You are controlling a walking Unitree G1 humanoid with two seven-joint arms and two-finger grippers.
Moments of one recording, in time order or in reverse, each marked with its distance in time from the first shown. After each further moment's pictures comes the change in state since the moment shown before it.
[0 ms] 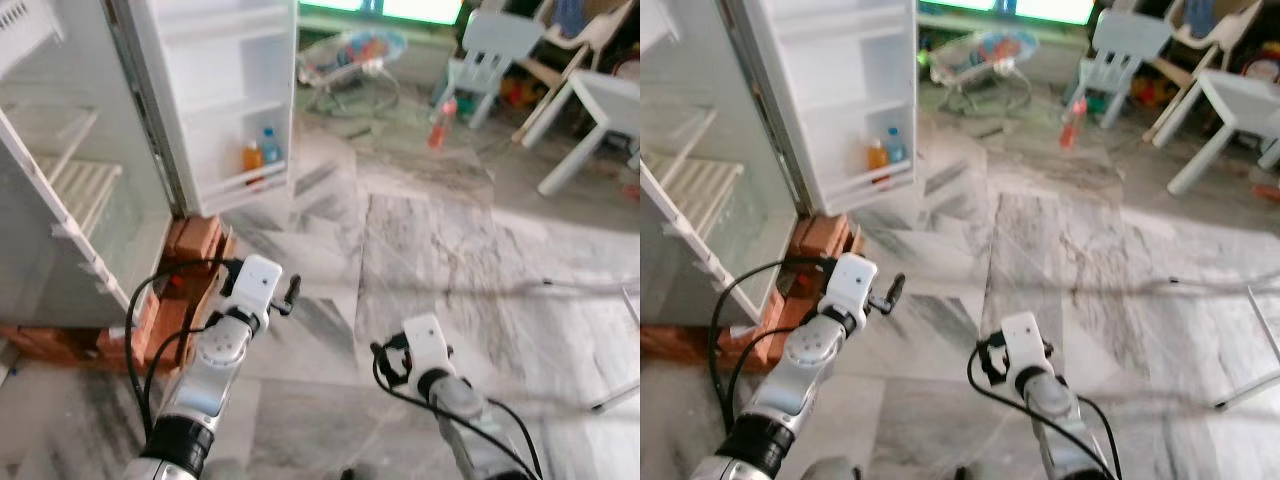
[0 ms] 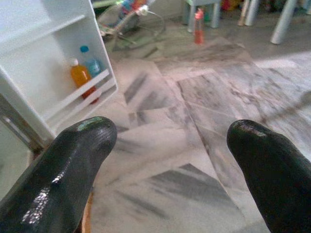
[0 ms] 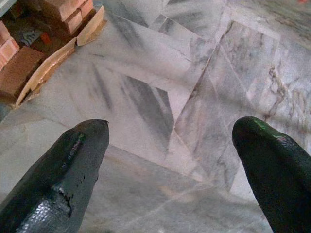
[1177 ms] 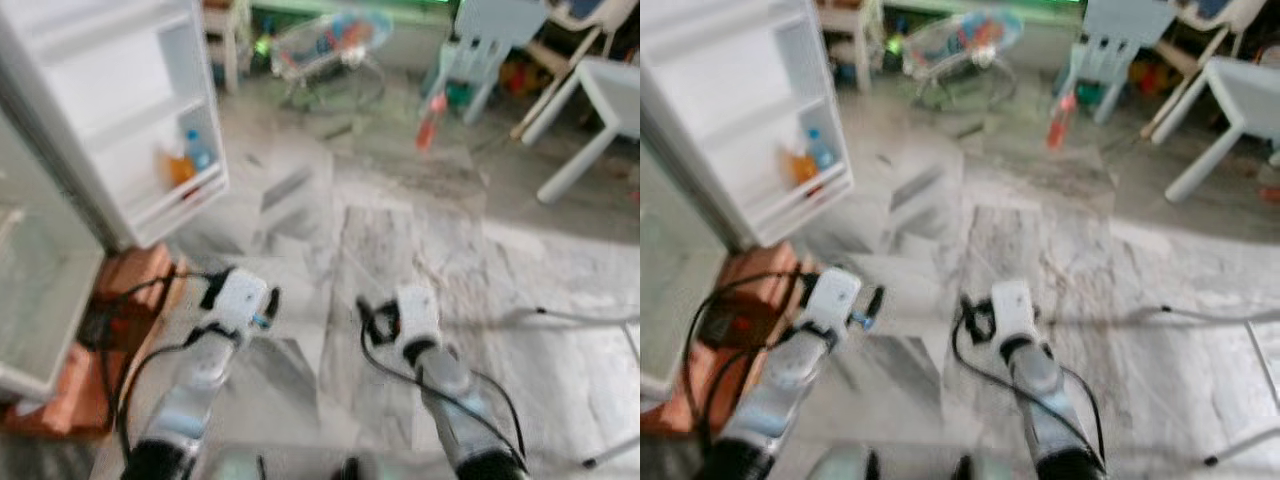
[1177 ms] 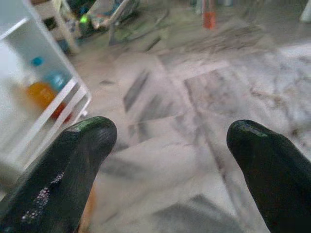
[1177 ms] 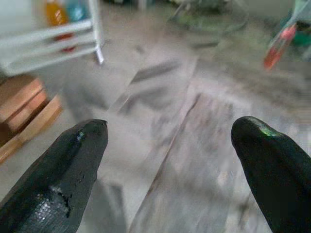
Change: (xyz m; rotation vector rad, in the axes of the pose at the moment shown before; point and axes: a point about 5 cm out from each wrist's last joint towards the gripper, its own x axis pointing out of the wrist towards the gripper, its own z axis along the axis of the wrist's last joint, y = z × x) left arm -0.017 0.006 -0.009 0.056 0.021 0.070; right arm 0.009 0.007 0.054 0.051 -0.294 -0.018
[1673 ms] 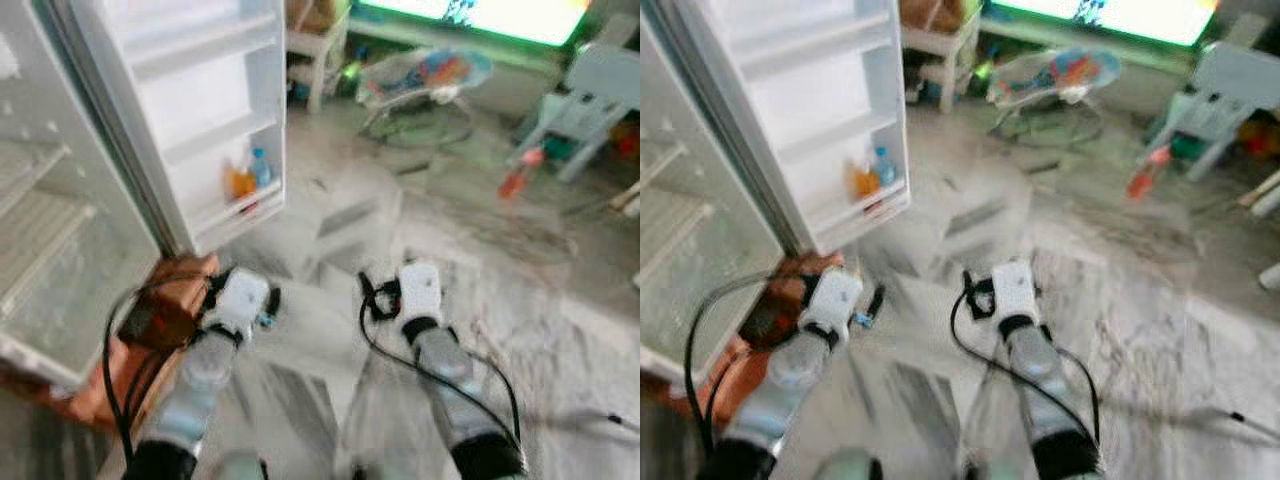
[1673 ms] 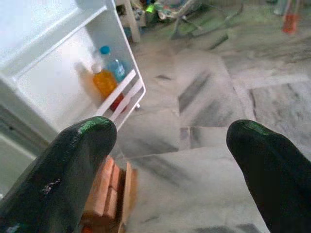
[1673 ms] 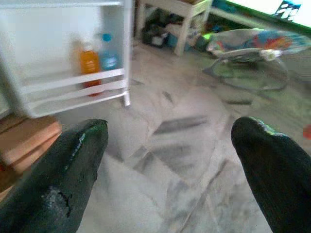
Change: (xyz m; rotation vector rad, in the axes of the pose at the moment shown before) left arm -0.005 0.003 -0.008 0.016 0.013 0.011; right arm 0.010 -0.004 0.019 -0.037 -0.094 -0.063
